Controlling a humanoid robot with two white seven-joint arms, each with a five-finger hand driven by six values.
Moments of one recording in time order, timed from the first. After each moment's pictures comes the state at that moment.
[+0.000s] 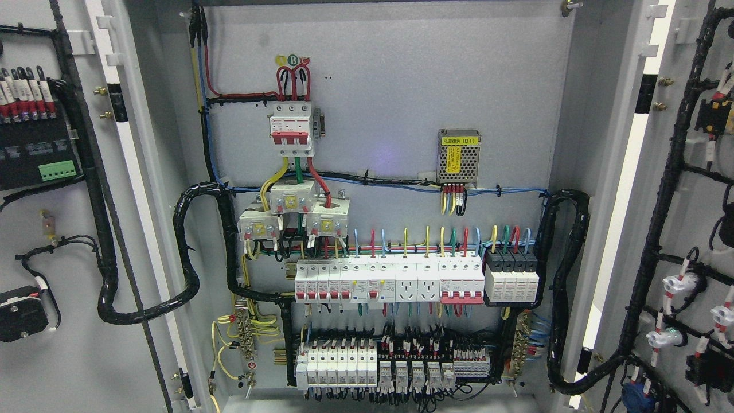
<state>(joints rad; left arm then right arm) 0.19 0.71 0.29 -1.50 0.85 -0.48 -0.08 0.40 -0.66 -0.17 -1.91 -0.87 -0.78 0.34</state>
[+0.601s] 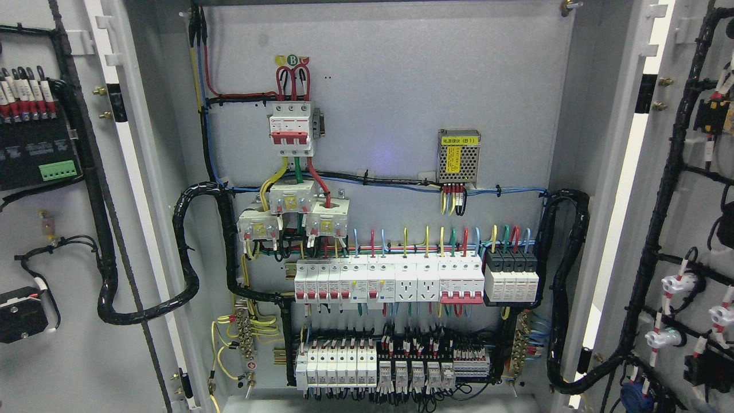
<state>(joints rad) 0.25 0.69 0.16 -1.64 0.77 -0.68 -0.09 0.40 -0.66 -0.04 -1.93 -0.83 -0.78 0.34</state>
